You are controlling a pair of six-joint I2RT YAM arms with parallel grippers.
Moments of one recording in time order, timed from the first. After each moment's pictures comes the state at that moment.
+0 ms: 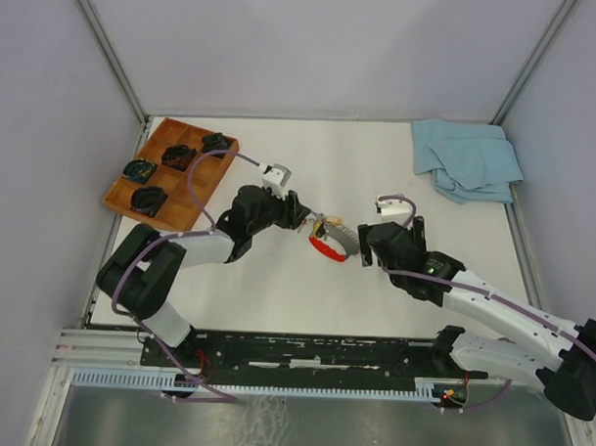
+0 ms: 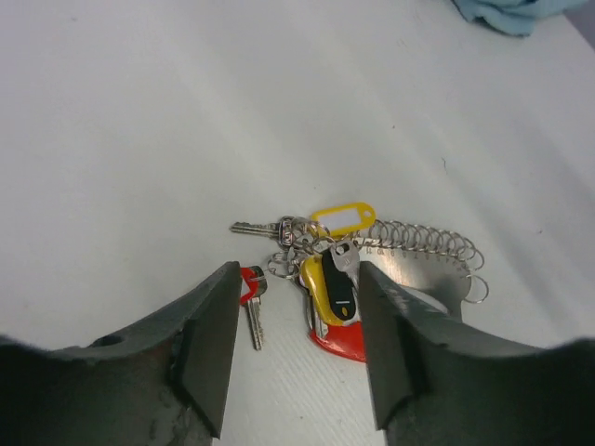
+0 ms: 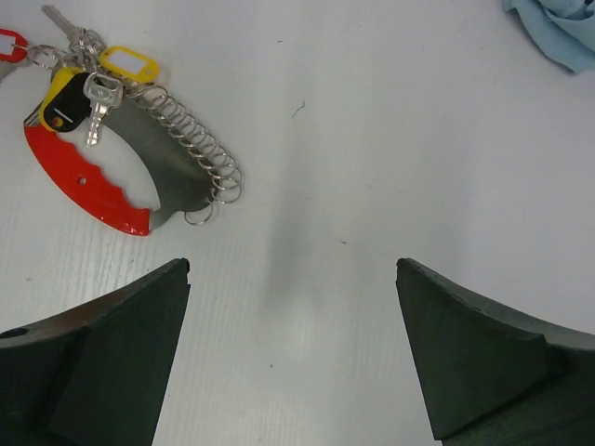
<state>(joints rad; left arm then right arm) -0.56 1.65 0.69 0.67 0.21 -0.24 0.86 1.04 0.73 -0.49 0.66 0.39</state>
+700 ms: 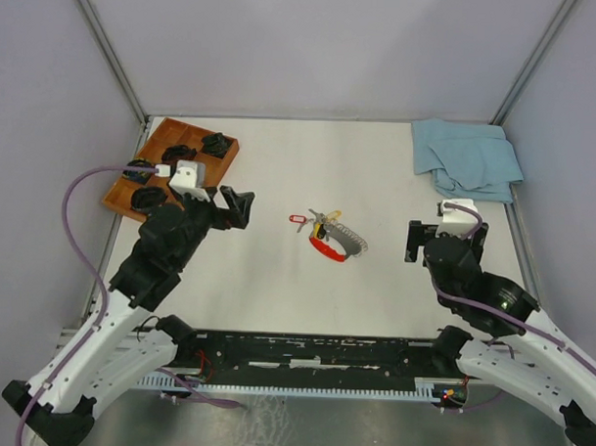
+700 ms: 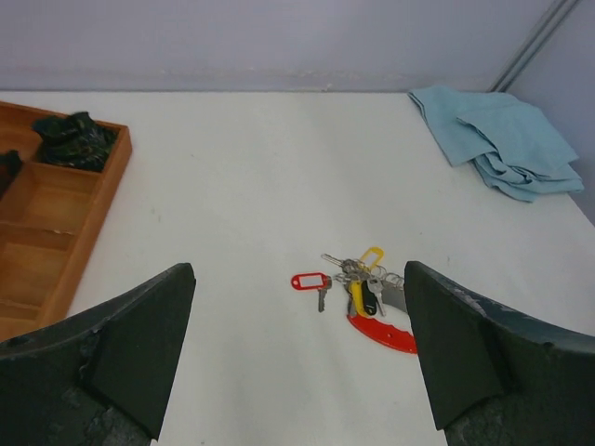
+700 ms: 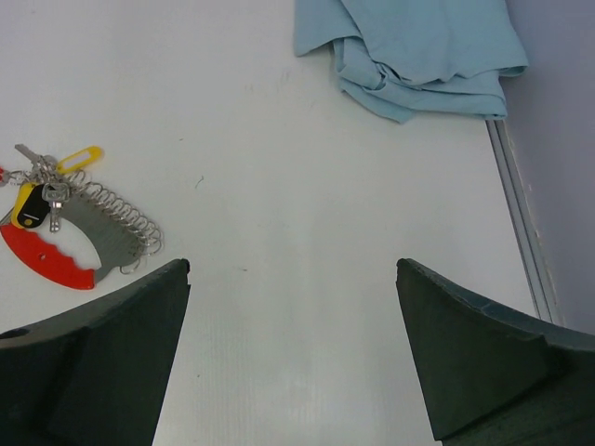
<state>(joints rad) -0.55 0.72 0.78 -0.17 -0.20 -0.29 0.86 0.66 0.83 -0.76 0.88 0.35</state>
